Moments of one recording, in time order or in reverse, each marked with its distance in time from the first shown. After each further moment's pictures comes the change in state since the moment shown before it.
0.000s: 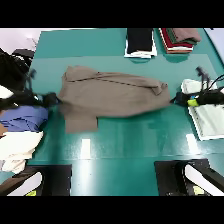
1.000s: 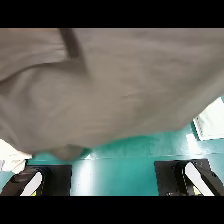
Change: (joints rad) left arm 0.000 0.272 0.984 0.101 -0.090 -0.138; right arm -0.230 0.138 1.056 0.005 0.316 0.069
